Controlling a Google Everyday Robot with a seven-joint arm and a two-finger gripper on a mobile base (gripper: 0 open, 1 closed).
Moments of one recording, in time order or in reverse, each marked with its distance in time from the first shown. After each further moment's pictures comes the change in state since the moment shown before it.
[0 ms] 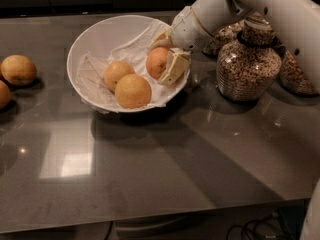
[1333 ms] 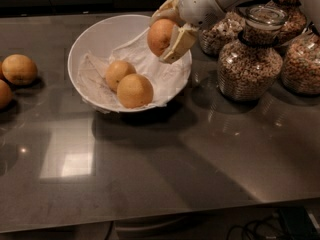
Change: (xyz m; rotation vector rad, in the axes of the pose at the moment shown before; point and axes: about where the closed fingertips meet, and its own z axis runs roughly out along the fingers) arm -0.037 -0.017 -0.059 0.169 -0.016 -0.062
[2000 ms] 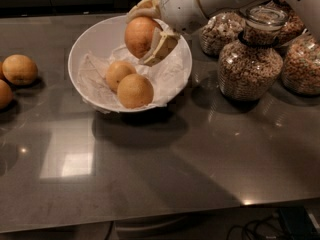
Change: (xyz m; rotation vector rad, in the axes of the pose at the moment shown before) arm -0.056 0.010 0.018 0.060 -0.130 -0.159
